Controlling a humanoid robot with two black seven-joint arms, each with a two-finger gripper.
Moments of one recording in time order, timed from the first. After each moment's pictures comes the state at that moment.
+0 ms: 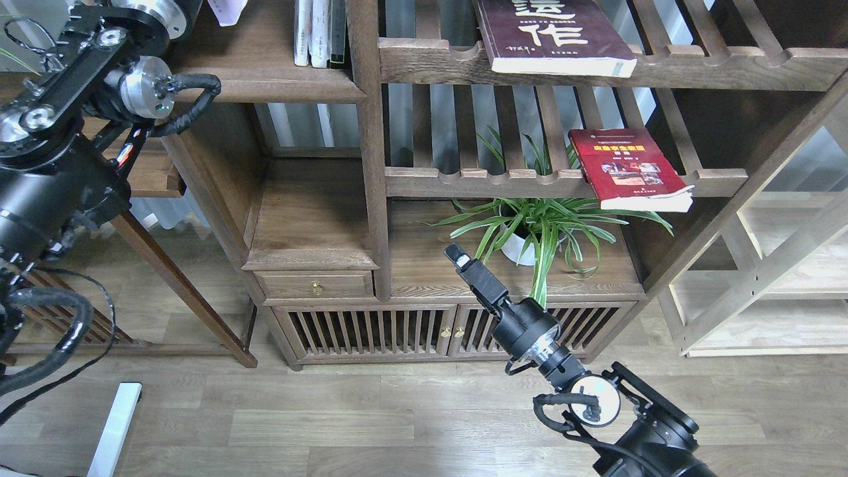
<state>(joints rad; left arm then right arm) -1.12 0.20 -0.94 -0.79 0.68 0.23 -0.06 0.20 -0.02 0.95 0.95 -0.06 0.58 0.06</state>
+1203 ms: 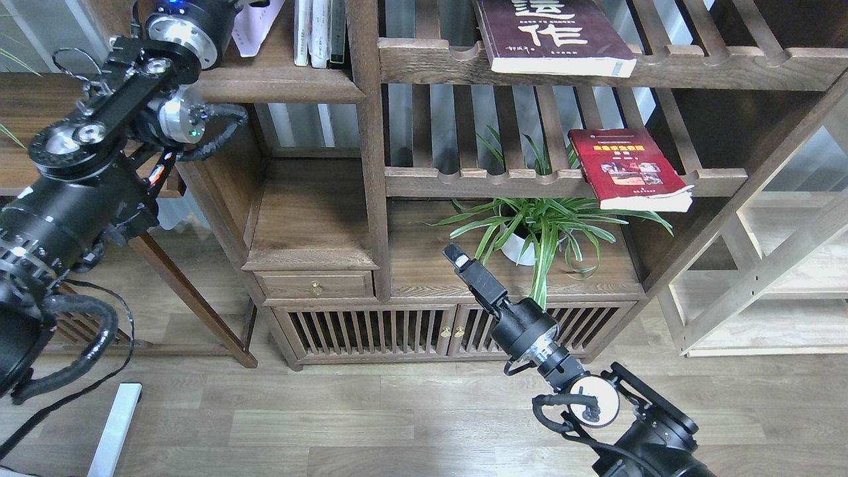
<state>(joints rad) -1.12 0.13 -0.86 -0.67 0.66 0.23 -0.13 0.20 -0.02 0.95 0.96 -0.06 0.58 0.06</state>
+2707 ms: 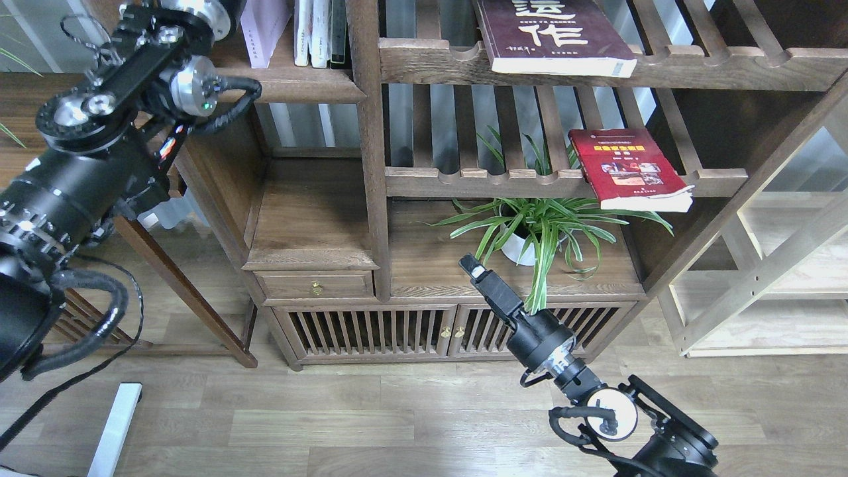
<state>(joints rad) -1.22 0.10 -0.85 -0.65 0.66 0.24 -0.10 0.14 -0.07 0.96 1.00 -0.06 0.58 0.06</state>
